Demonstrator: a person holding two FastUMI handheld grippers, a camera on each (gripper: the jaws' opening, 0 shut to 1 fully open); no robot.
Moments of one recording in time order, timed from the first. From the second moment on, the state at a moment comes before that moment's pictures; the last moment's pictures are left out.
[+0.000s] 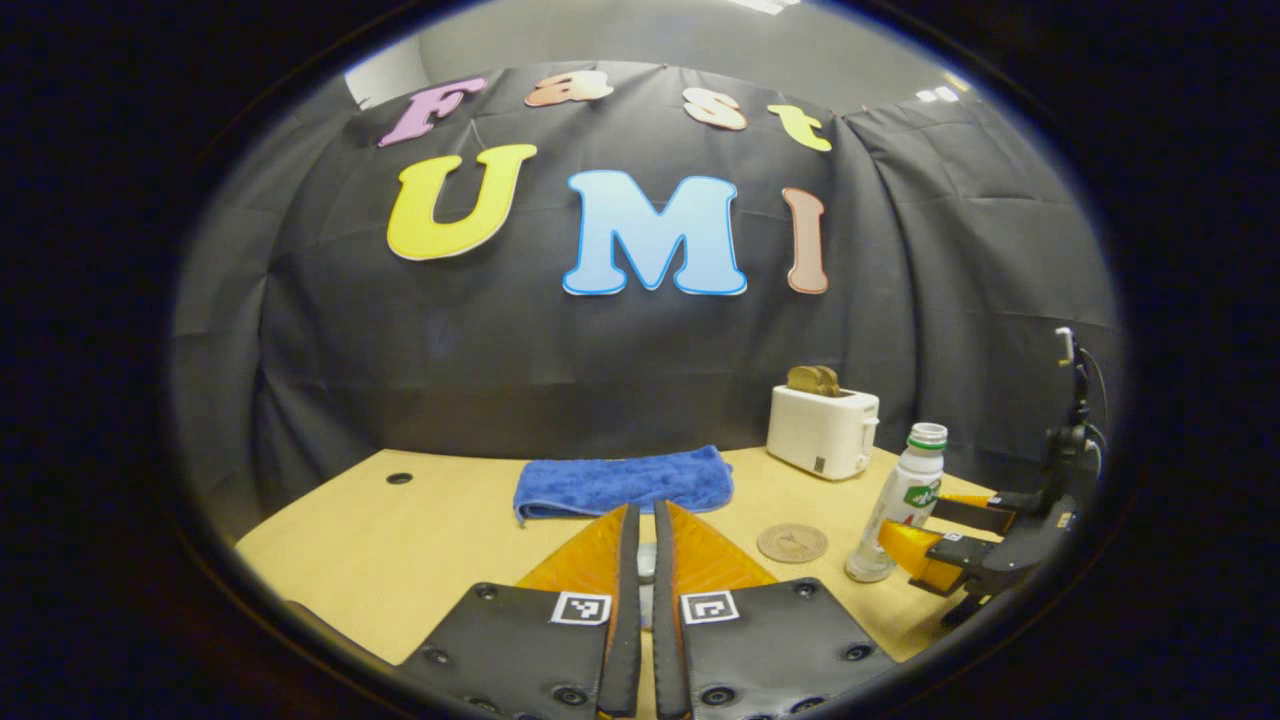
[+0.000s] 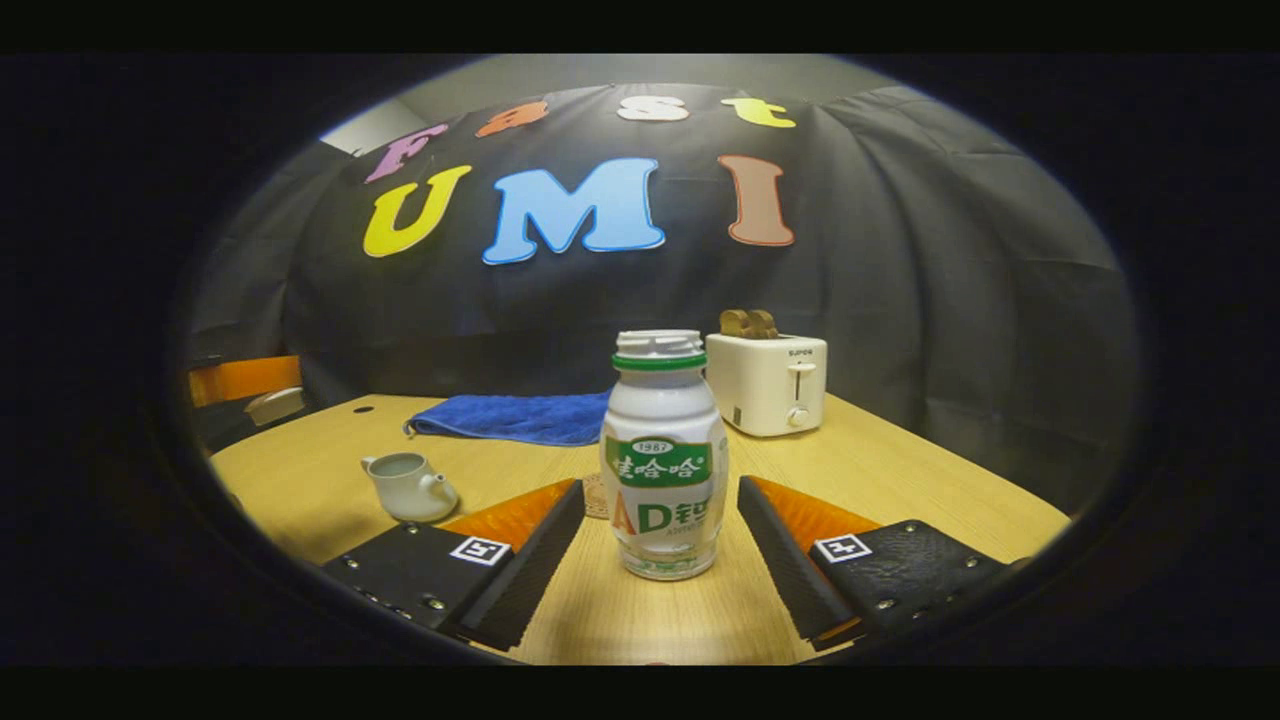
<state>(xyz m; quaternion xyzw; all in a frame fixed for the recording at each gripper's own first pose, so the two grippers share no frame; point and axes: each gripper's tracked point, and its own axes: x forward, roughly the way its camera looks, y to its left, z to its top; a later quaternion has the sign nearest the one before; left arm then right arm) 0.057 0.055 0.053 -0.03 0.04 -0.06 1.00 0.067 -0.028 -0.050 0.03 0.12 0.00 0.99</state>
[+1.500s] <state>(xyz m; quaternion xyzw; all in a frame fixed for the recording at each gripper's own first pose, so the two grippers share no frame) 0.042 0.160 0.032 -0.07 0.05 0.00 1.00 0.107 0.002 -0.030 -0.37 0.13 -0.02 0.92</state>
